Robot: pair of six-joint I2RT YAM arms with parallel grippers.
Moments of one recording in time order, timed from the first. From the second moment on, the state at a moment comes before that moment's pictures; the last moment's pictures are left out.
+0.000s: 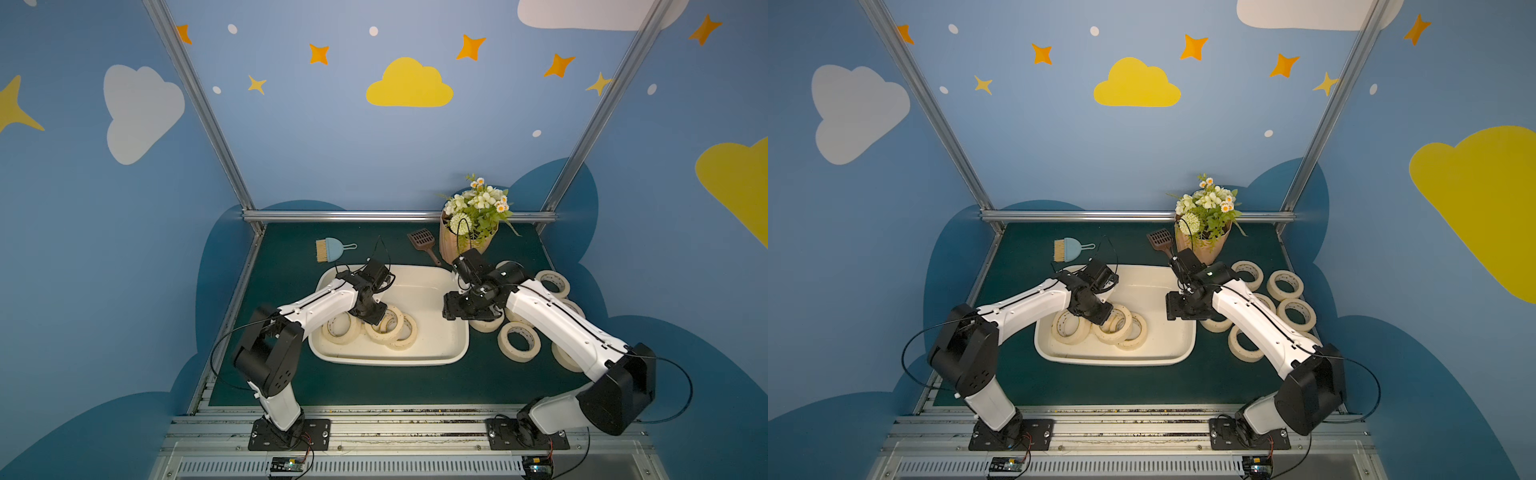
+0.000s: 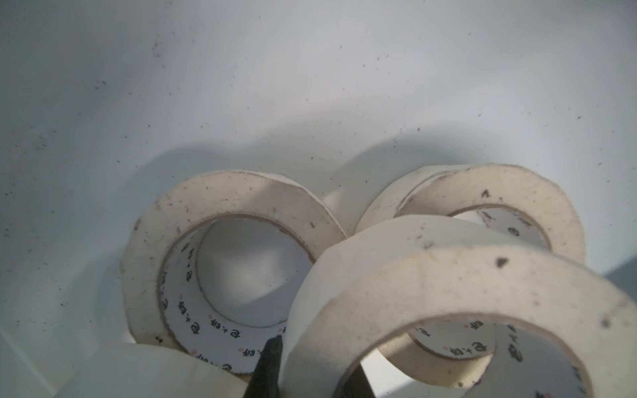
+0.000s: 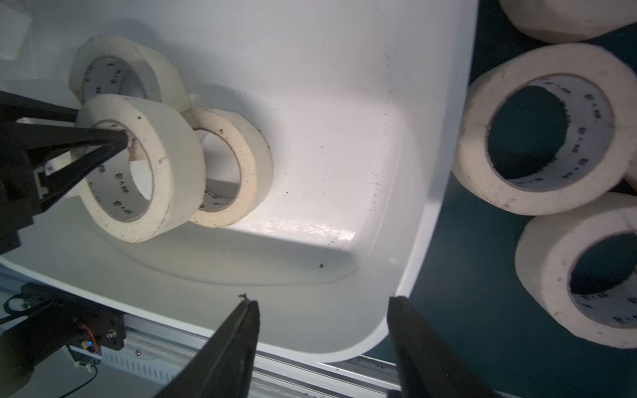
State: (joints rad) left arm -0.58 1.71 1.25 -0.80 0.03 -0.08; right arm 0.66 1.50 1.36 -1.10 -0.11 0.50
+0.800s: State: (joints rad) left arm -0.70 1.67 1.36 -0.81 0.01 -0.18; right arm 0.77 1.75 1.47 -0.98 -0.17 0.57
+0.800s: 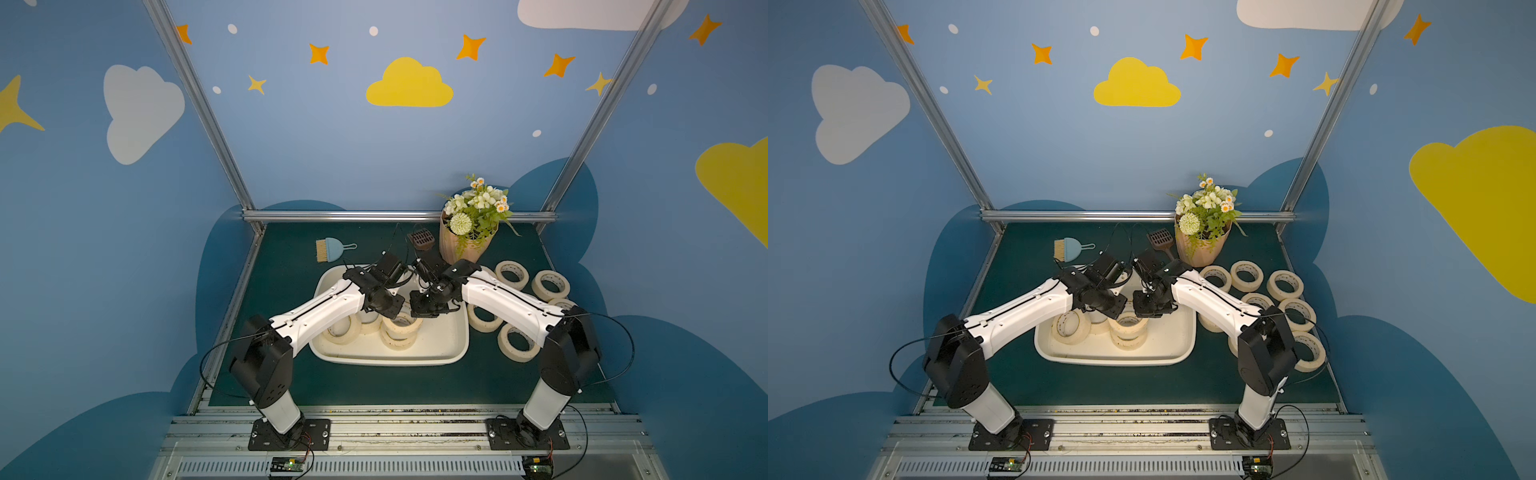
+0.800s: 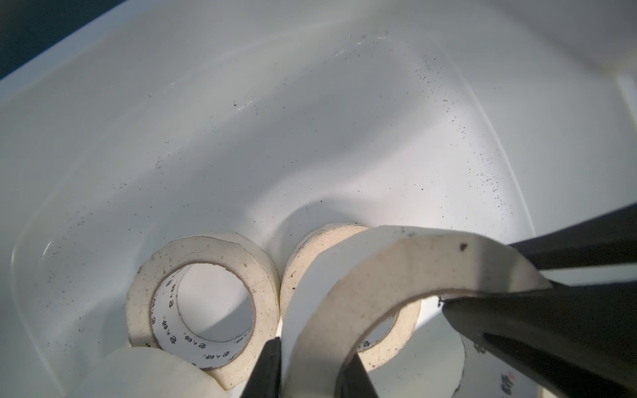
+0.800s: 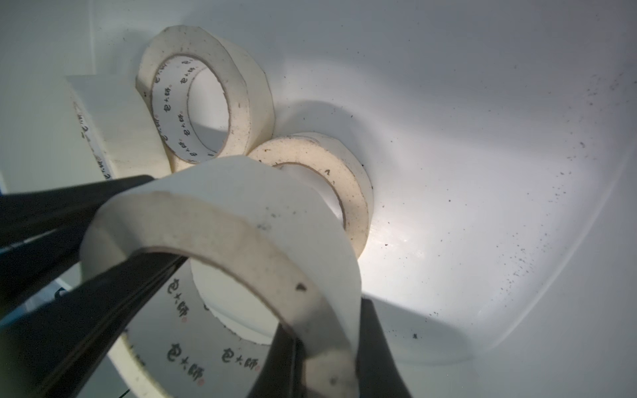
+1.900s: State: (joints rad) left arm -0.63 1.59 1.15 -0.63 0.08 -0.25; right arm 0.09 1.10 0.97 -1.21 0.22 0.49
